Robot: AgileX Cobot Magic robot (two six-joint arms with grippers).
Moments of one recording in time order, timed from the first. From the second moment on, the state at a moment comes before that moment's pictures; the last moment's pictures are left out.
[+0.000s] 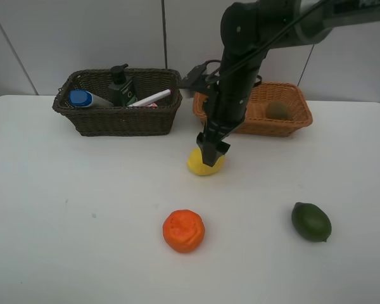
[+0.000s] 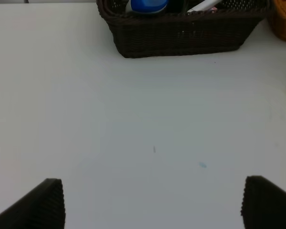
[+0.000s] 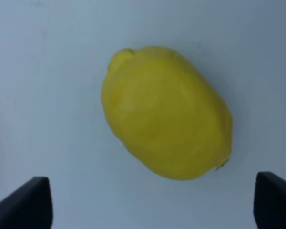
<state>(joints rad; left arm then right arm) -0.09 -0.01 -0.51 -0.05 1.07 -0.01 0.61 2.07 -1.54 -0.03 1.02 -0.58</state>
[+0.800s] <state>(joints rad) -0.09 -0.01 -0.51 -0.05 1.07 -0.01 0.61 2.16 -1.50 -0.01 0.85 -0.60</state>
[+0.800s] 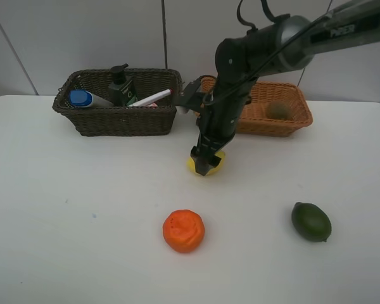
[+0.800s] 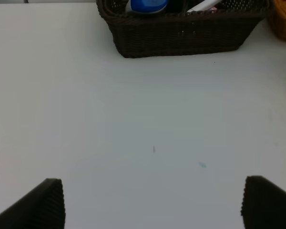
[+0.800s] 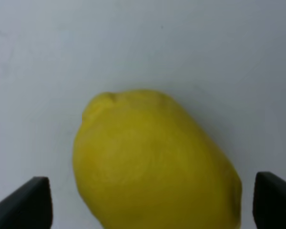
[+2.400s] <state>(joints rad) -0.09 -0.01 -0.51 -0.05 1.07 -0.01 0.59 2.01 -1.50 -0.02 0.75 -0.55</state>
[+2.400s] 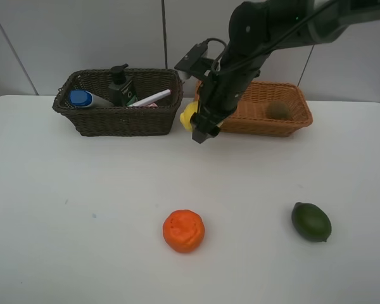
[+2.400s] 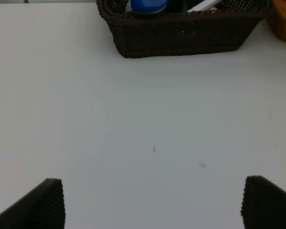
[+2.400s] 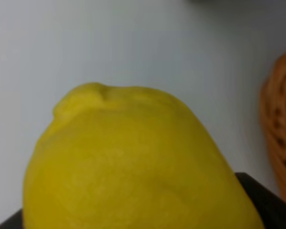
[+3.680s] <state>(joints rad) -0.09 -0.01 -0.51 -0.05 1.07 -0.01 0.18 2.05 -1.51 0.01 0.51 -0.04</state>
